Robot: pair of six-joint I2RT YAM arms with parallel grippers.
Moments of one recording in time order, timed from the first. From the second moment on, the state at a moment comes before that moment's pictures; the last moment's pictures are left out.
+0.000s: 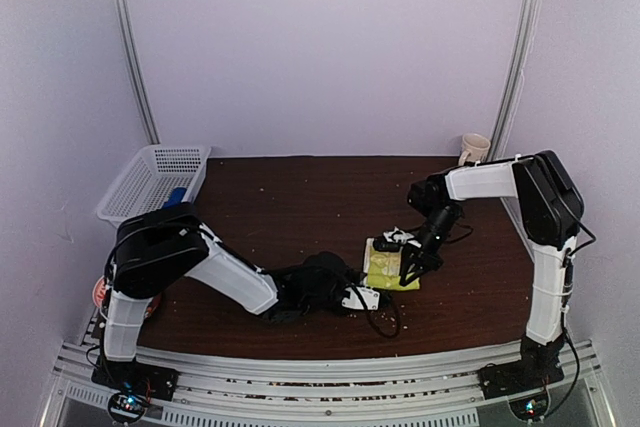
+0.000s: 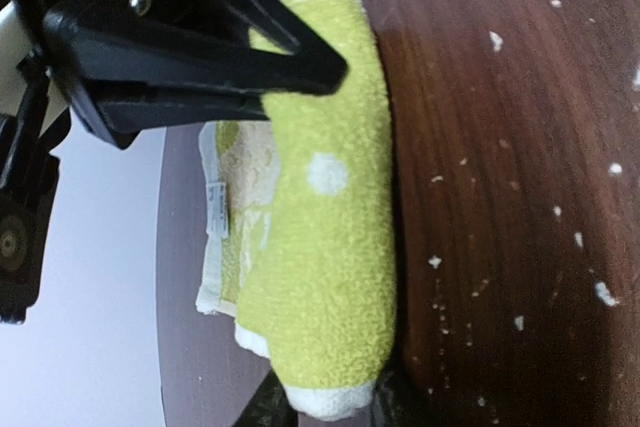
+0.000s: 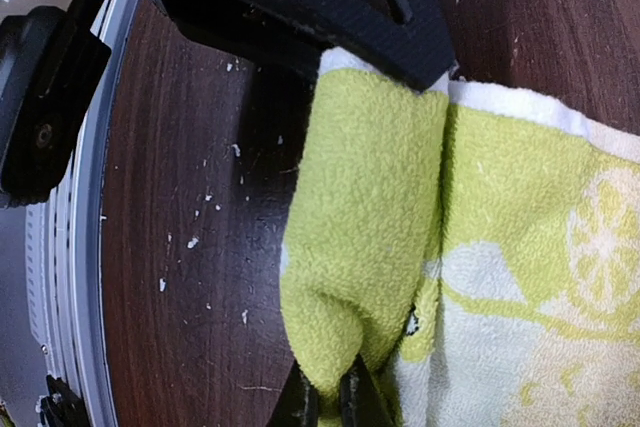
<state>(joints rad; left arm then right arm) -1.16 2.16 1.09 0.59 -0.26 0.99 0.42 2.05 1.39 -1.10 -0.63 -1.18</state>
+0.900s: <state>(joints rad) -1.17 2.17 1.30 0.18 -0.13 0.75 0.39 1.63 1.03 -0.80 -0.50 -1.29</state>
